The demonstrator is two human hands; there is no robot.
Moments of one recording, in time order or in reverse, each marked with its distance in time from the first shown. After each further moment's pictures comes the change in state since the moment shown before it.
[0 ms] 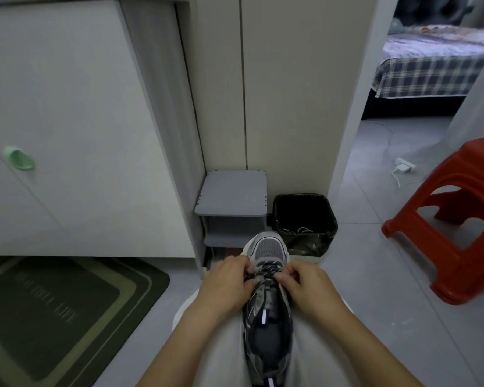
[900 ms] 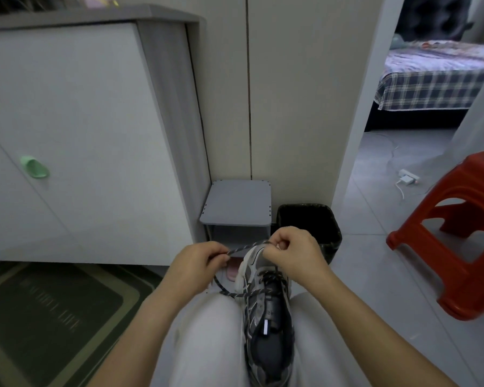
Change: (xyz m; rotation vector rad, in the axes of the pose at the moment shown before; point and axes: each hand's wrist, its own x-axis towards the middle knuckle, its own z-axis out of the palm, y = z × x) left_hand 0.006 -0.040 -0.056 -0.074 0.203 0.169; right_hand 0.033 -0.067 -0.028 0.158 0.085 -0.080
